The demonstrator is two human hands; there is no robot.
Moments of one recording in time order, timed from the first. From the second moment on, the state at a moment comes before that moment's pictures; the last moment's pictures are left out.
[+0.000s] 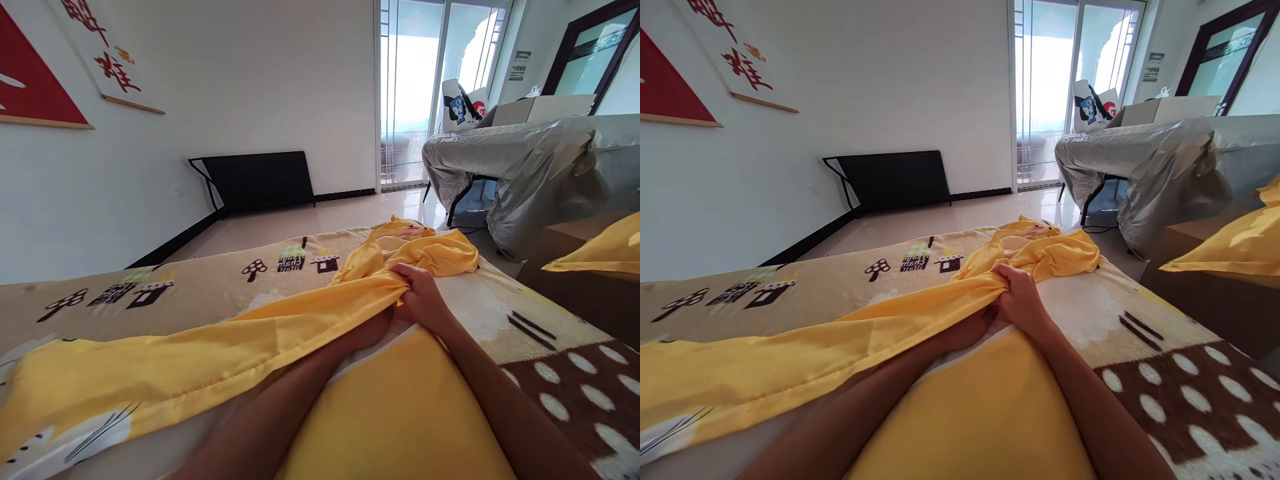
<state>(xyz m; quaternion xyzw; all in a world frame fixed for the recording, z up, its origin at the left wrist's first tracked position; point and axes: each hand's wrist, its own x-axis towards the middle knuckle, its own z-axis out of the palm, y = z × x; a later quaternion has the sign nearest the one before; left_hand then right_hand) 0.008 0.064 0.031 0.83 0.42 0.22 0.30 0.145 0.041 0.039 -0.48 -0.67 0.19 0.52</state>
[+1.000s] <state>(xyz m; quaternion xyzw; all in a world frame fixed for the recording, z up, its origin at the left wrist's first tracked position) -0.007 0.061 0.026 0.81 0.44 0.28 0.27 0.157 0.053 0.036 -0.51 -0.65 0.19 0.53</state>
